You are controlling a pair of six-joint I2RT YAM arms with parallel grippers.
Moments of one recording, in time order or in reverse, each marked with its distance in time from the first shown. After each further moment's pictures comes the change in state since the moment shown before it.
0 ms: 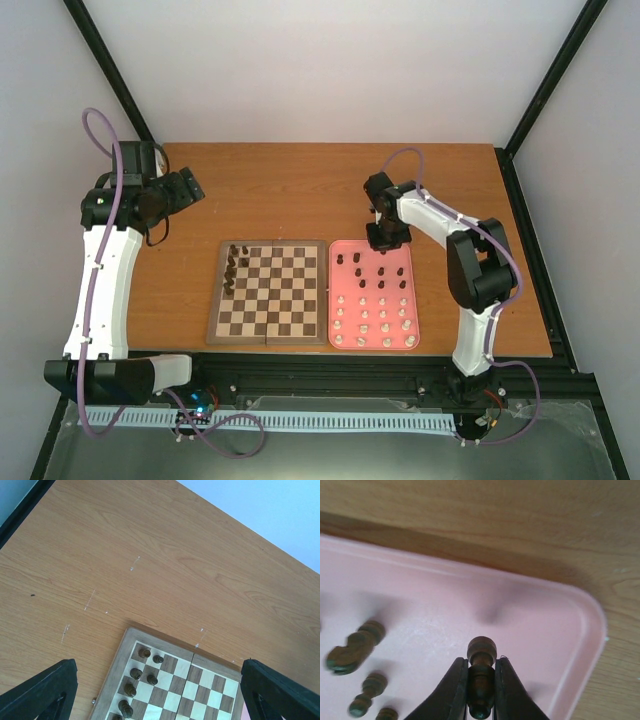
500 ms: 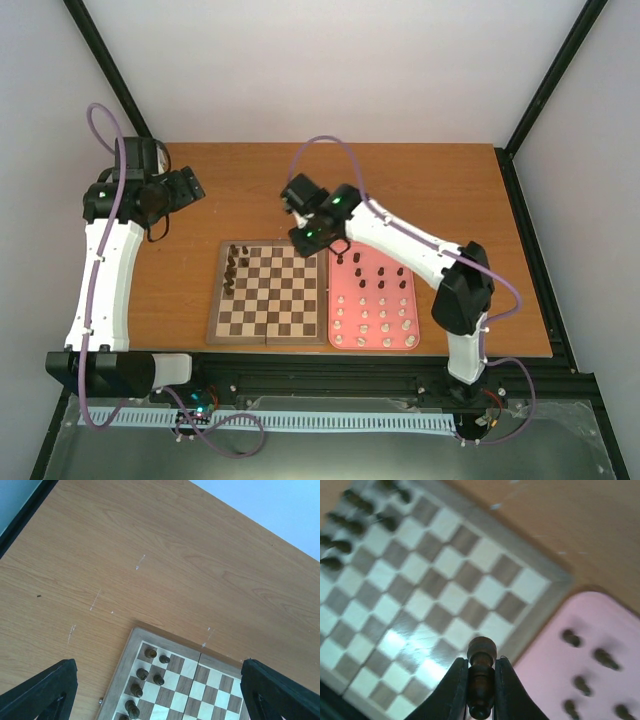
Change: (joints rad) left arm 0.000 0.034 0.020 -0.016 -0.011 0.023; right arm 0.412 -0.039 0.391 -0.120 0.012 0.028
